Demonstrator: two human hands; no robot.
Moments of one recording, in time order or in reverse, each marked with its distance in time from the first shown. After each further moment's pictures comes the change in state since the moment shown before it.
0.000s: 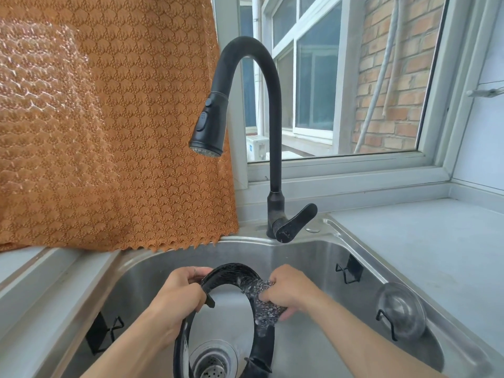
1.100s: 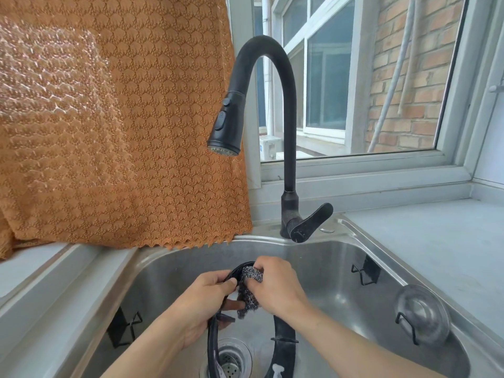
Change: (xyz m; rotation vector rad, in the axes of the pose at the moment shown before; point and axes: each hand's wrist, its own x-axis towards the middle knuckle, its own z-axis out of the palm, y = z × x) left_hand -0.013 0.011 0.015 -0.123 -0.143 -0.091; right_hand -0.009 -0.030 0.038 -0.087 0.381 -0.399
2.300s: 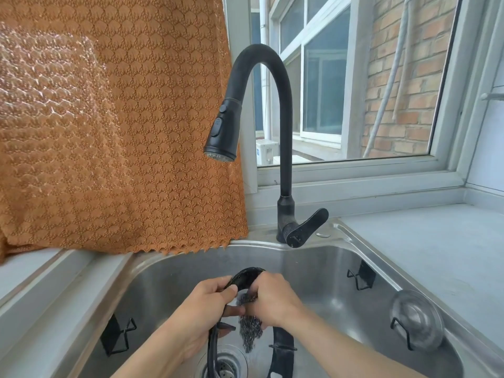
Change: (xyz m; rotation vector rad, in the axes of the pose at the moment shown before) left_hand -0.007 0.000 0.012 -0.005 0.026 0.015; right_hand 0.002 0.004 -0.004 -0.045 -0.276 0.061
